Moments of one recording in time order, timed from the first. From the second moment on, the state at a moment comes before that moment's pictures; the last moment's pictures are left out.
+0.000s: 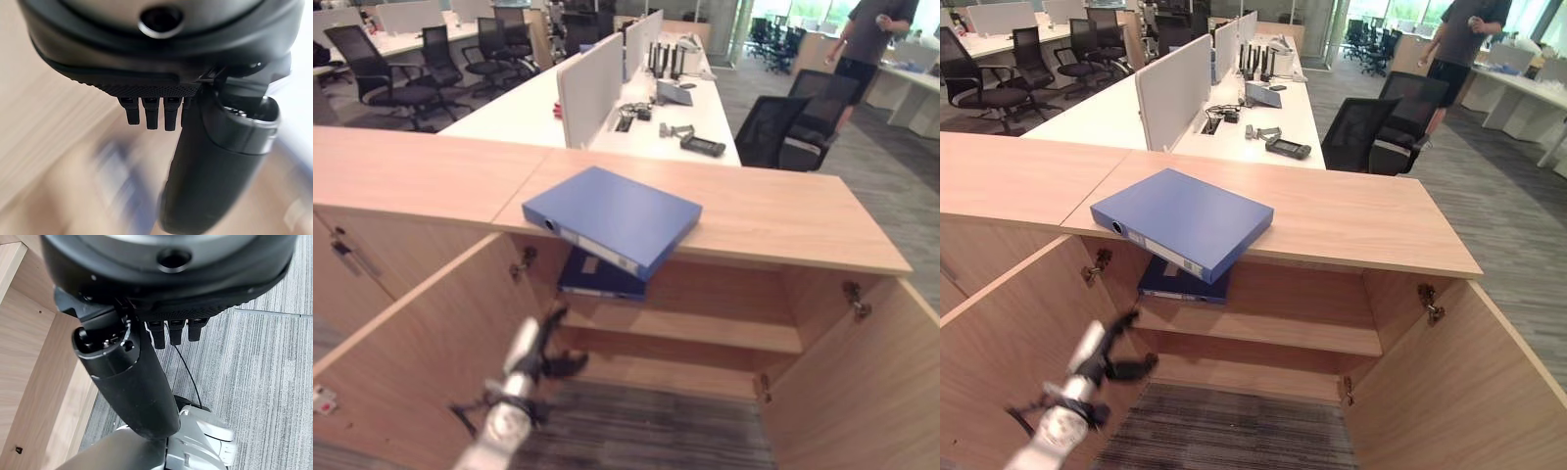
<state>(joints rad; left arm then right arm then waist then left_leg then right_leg) 0.03 0.53 -0.11 0.23 0.25 -0.18 0.35 0.14 -0.24 0.24 1.22 0.12 -0.04 -0.08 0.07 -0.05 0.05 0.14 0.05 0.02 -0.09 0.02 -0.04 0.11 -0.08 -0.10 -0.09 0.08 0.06</state>
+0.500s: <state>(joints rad) -0.06 0.85 -0.18 0.04 0.72 -0.18 0.43 0.15 -0.23 0.28 1.22 0.12 -0.06 -0.07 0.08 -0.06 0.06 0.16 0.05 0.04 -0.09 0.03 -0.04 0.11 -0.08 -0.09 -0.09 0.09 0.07</state>
